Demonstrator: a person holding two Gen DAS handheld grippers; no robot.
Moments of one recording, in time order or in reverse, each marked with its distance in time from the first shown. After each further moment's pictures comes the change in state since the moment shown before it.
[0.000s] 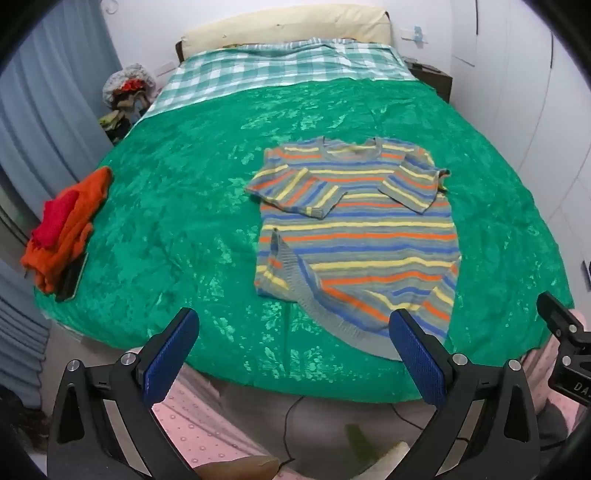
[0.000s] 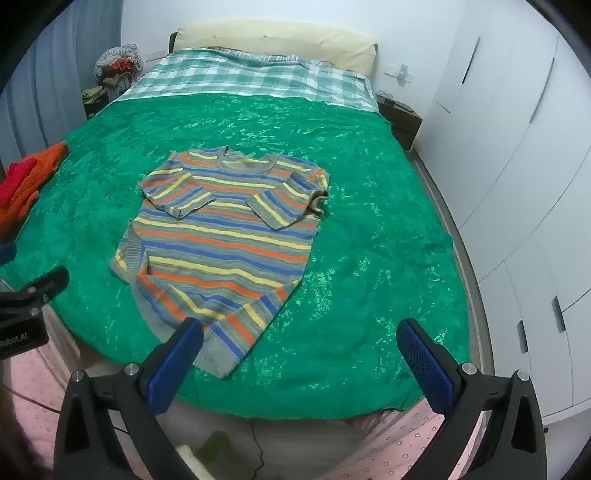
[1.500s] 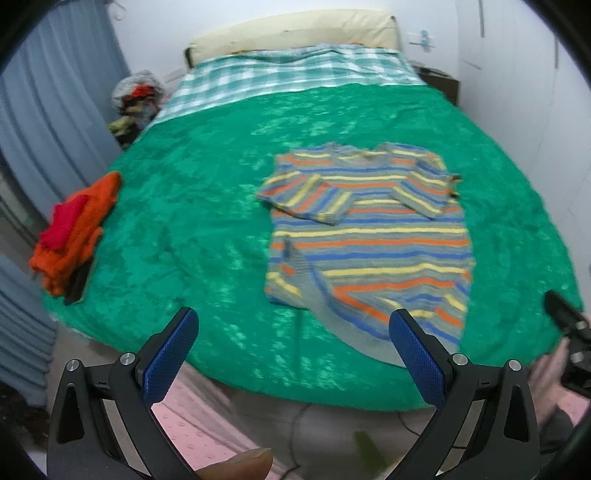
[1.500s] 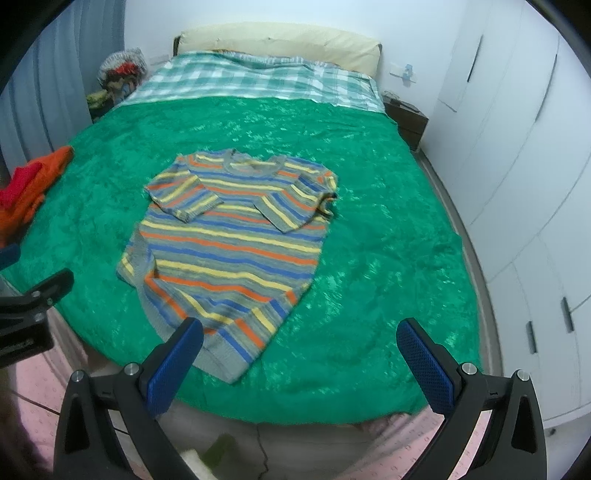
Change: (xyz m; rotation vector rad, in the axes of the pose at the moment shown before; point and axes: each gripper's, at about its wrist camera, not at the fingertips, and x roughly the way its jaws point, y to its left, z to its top) left arm 0.010 0.010 -0.001 -0.047 -0.029 0.020; right arm 0.007 0.001 0.003 0.012 -0.019 0.051
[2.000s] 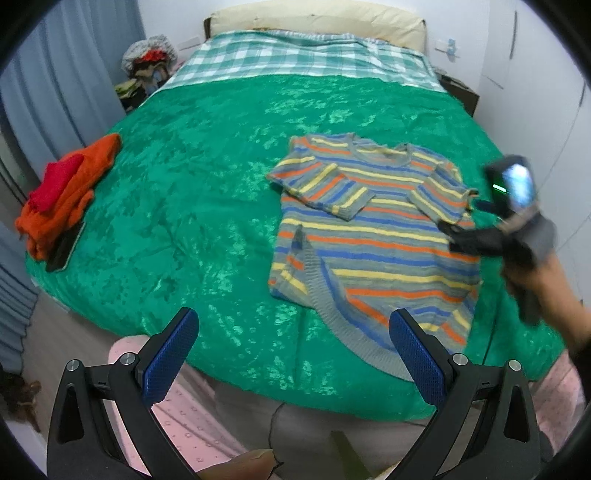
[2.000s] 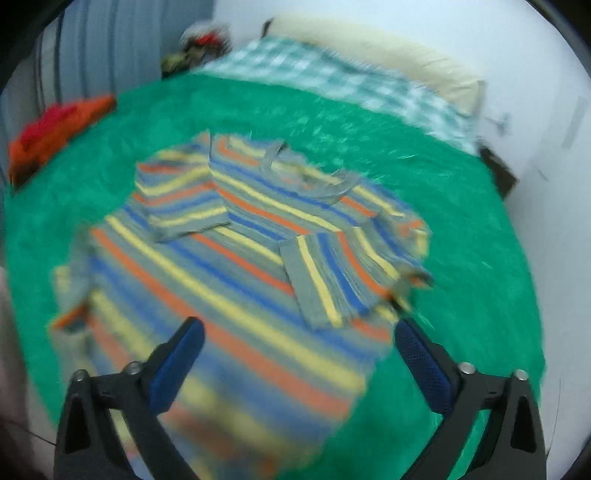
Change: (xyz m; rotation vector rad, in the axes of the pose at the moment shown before) left arm 0.031 0.034 0.006 -0.130 0.077 -0.056; right arm 0.248 0.023 0.105 -0.356 -0.014 0.200
